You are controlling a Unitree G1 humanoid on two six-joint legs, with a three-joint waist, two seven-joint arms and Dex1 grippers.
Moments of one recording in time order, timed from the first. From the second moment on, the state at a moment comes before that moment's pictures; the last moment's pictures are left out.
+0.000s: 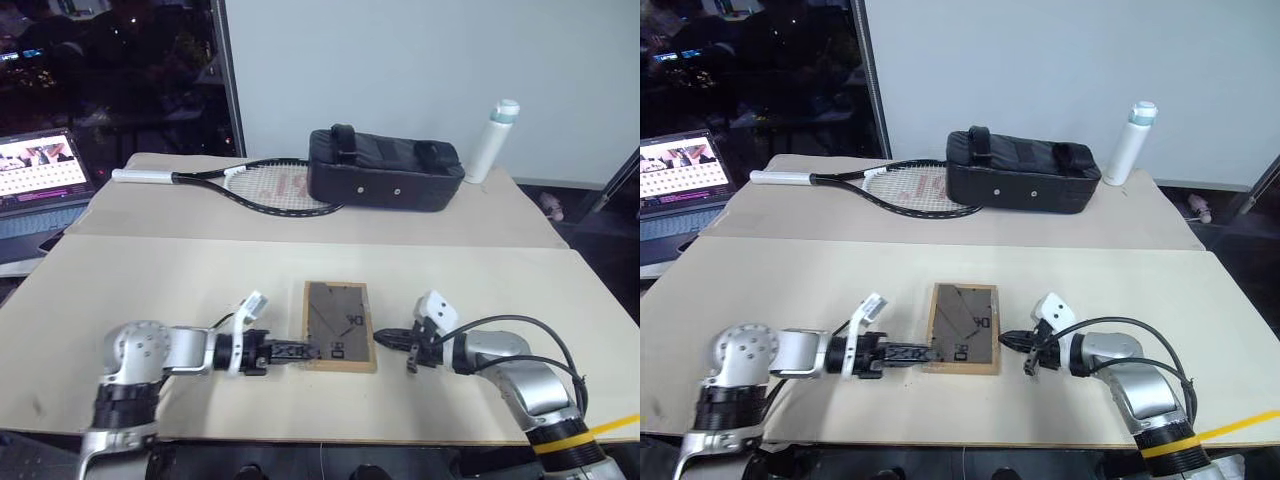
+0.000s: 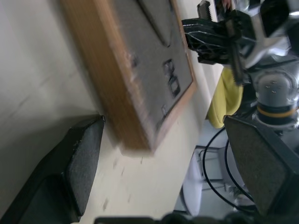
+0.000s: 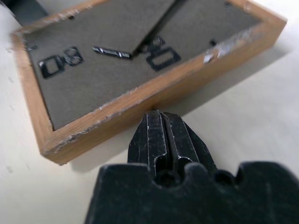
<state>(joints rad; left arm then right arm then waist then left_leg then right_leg) -0.50 0.41 0.16 -0.06 -1.06 1.61 -0.41 -0.29 -0.58 0.11 -0.09 0.30 0.46 0.92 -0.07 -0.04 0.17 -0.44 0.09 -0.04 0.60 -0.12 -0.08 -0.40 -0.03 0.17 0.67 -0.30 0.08</state>
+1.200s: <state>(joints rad) -0.68 0.56 0.10 0.06 -0.92 1.40 -0.65 -0.66 -0.52 -0.11 -0.07 0.77 0.94 0.87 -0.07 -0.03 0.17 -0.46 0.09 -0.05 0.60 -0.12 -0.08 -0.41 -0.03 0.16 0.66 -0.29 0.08</state>
